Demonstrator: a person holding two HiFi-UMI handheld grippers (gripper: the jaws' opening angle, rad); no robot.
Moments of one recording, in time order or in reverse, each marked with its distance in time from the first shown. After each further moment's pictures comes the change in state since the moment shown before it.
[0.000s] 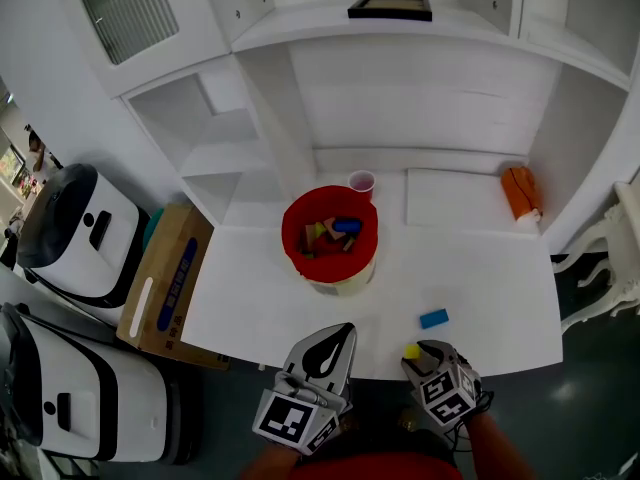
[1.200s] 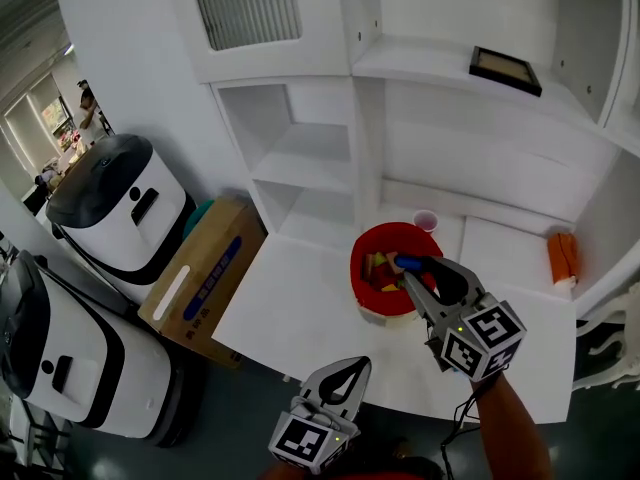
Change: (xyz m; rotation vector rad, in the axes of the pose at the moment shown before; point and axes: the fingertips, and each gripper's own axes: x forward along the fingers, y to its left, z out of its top) left arm -0.043 0.050 -0.012 -0.039 0.030 0.134; right arm -0.045 -0.059 0.325 0.158 -0.714 0.137
